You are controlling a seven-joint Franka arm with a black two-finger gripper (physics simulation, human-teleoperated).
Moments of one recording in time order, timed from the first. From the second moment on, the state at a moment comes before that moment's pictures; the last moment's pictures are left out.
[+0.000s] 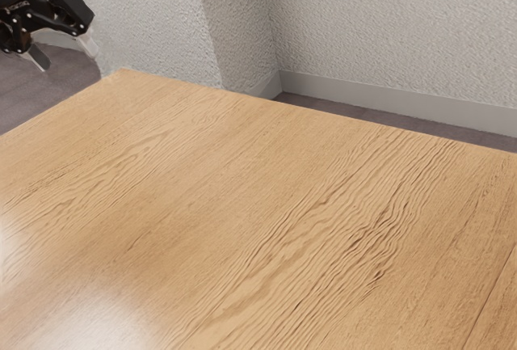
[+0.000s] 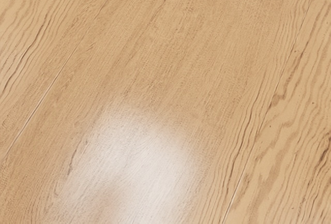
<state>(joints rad) 0.29 -0.05 0.09 -1.15 -0.13 1.37 -0.14</state>
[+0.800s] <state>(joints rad) -0.26 0.15 -0.54 -1.23 0.37 1.47 -0.11</state>
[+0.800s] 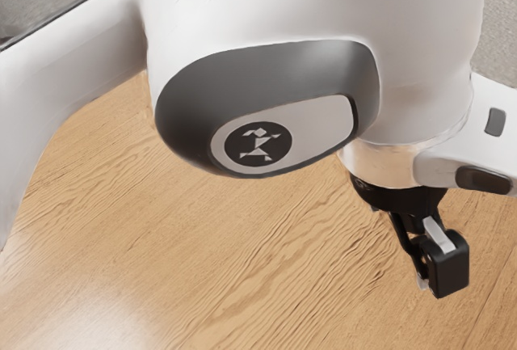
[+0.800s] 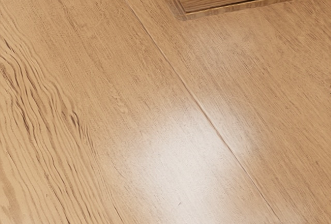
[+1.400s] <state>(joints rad) -0.38 0.22 -0.54 -1.29 0.47 1.84 0.72</state>
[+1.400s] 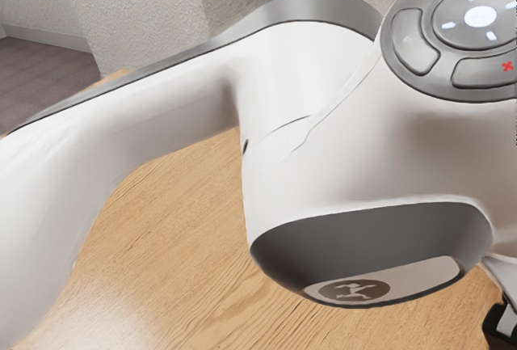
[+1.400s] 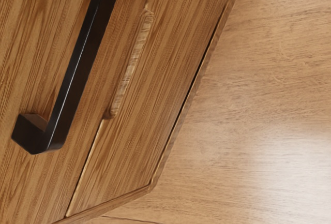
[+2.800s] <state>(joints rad) -0.49 0.45 -0.46 -1.23 0.62 2.13 1.19</state>
